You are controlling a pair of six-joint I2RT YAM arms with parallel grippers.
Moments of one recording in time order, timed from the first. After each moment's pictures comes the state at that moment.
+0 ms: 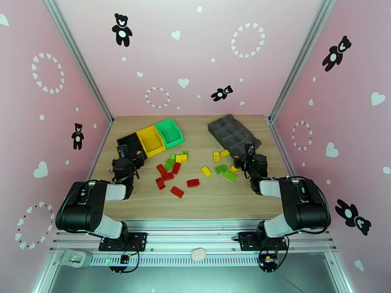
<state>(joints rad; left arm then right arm) -0.02 1.52 0.35 0.88 -0.27 -0.12 0.05 1.52 0.41 0.68 0.03 -0.09</state>
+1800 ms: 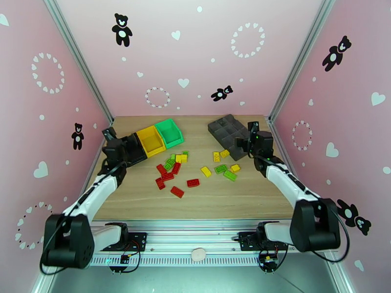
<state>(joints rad) -0.04 1.15 0.72 0.15 -0.37 -0.38 0.11 1.28 0.84 0.00 0.01 0.00</state>
